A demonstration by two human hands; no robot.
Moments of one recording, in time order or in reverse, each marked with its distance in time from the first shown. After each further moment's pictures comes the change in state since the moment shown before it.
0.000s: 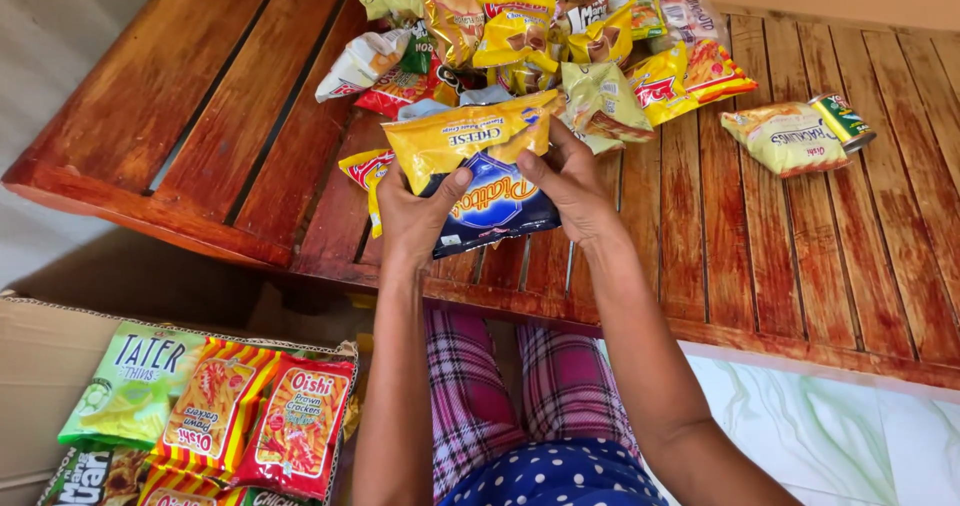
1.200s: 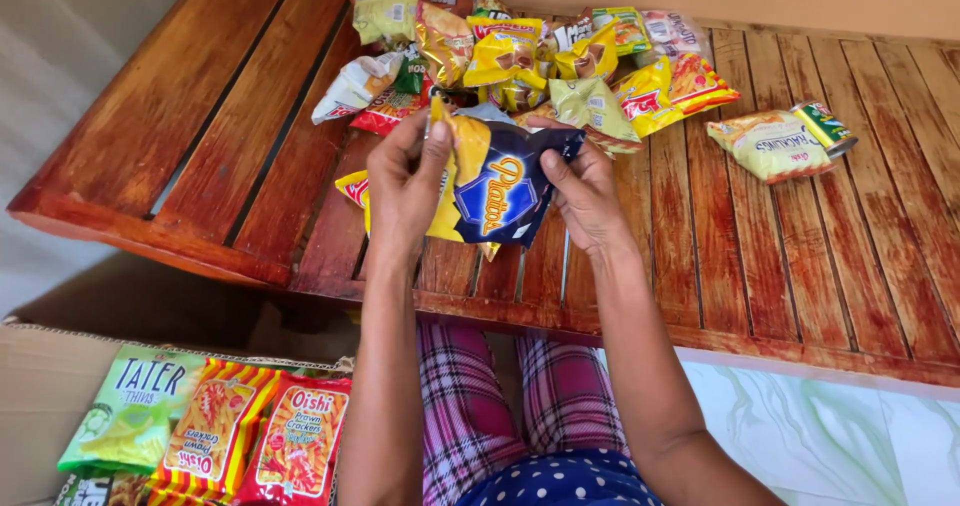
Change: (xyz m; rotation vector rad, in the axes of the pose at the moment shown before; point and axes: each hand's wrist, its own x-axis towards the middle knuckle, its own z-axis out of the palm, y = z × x) left_hand 0.032 0.031 0.013 0.190 -0.153 0.106; right_hand -0.008 -0.016 -0.013 0.202 0.041 -0.052
